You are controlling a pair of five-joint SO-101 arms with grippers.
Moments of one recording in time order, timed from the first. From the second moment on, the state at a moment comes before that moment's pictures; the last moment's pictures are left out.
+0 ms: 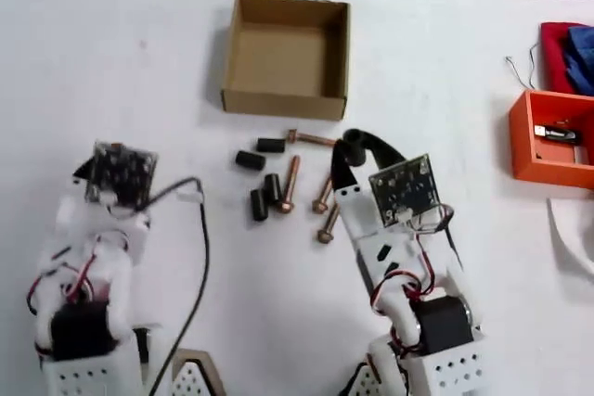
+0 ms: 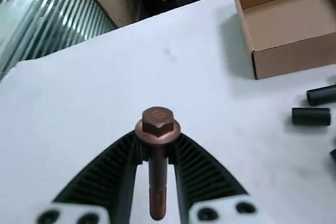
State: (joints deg) left arm -15.9 -88.9 65.6 55.8 -23.1; right arm -19.6 -83.5 68.5 36.8 12.3
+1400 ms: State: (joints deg) left arm 22.2 -51.2 30.0 41.2 27.9; right arm -19.9 -83.5 91.4 2.2 -5.1
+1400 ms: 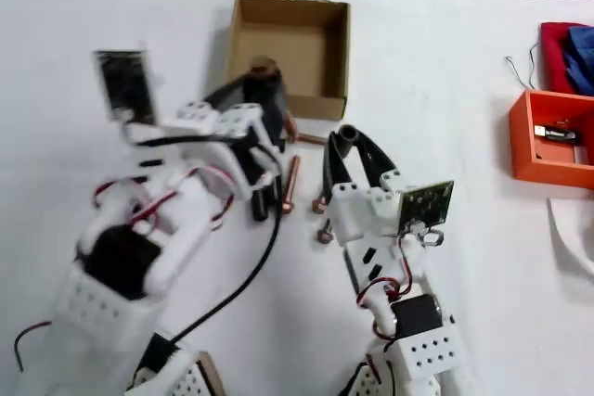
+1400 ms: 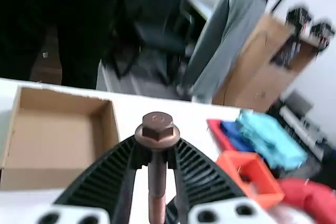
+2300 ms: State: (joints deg) left arm 28.1 -47.9 37.7 28.5 17.0; right arm -24.2 -83.5 91.4 4.7 5.3
